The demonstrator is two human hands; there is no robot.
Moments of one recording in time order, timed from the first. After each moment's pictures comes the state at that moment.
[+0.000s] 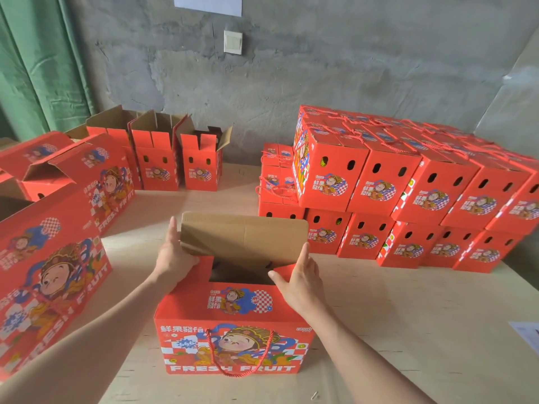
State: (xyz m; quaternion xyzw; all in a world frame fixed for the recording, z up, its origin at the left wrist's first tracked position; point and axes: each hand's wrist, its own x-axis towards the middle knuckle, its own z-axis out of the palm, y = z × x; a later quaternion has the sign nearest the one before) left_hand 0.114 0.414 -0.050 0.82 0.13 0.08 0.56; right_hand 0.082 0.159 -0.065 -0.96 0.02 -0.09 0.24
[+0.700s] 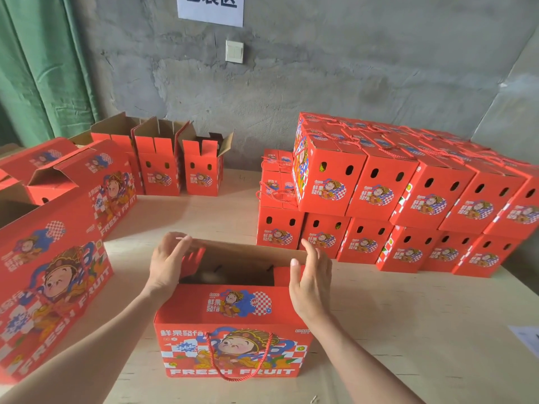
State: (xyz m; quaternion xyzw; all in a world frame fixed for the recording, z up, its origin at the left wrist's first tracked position) left_hand 0.082 0.415 -0.035 0.72 0.10 0.15 0.68; right_hand 0.066 0.159 -0.053 -0.88 -0.03 -0.37 0.31
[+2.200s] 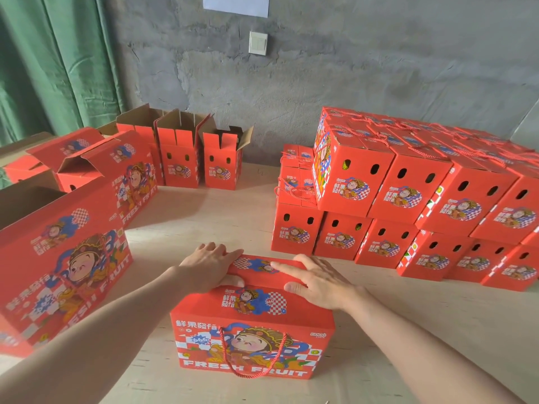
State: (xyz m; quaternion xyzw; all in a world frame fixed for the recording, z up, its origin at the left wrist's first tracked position) left_hand 0.107 0.406 -0.039 0.98 -0.20 -0.04 -0.06; right_hand 0.104 0.129 -0.033 -0.95 -0.29 0.12 0.03
